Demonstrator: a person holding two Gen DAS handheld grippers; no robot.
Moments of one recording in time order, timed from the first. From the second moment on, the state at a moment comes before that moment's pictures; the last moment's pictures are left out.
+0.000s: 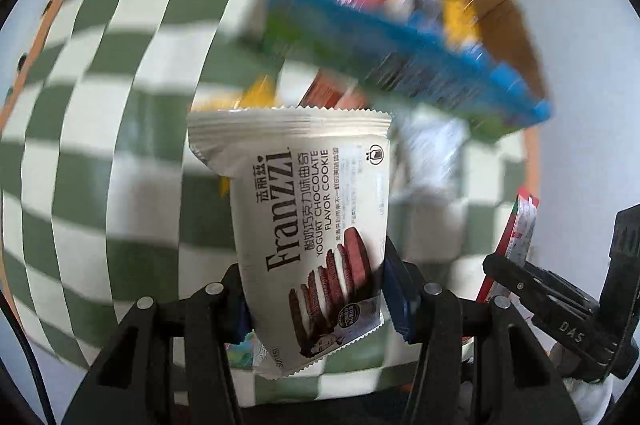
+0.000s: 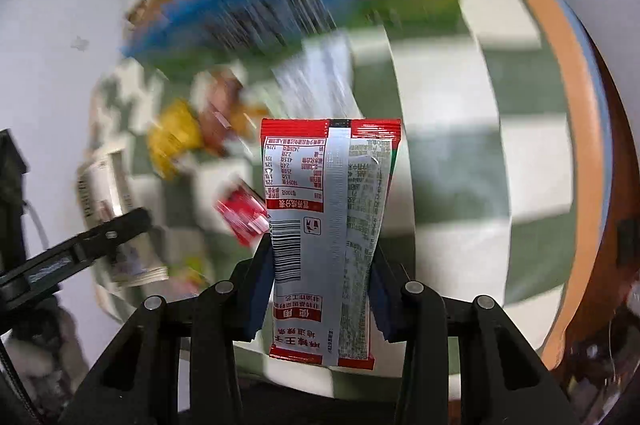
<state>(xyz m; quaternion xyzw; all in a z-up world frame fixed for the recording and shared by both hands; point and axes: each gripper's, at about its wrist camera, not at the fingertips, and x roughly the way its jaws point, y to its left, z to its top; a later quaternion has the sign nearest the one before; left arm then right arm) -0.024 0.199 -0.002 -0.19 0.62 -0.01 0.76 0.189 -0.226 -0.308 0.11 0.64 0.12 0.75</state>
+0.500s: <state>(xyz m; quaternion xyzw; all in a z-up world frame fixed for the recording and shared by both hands) 0.227 0.226 0.049 -0.13 0.57 -0.03 0.81 0.434 -0.271 -0.215 0.08 0.57 0.07 0.82</state>
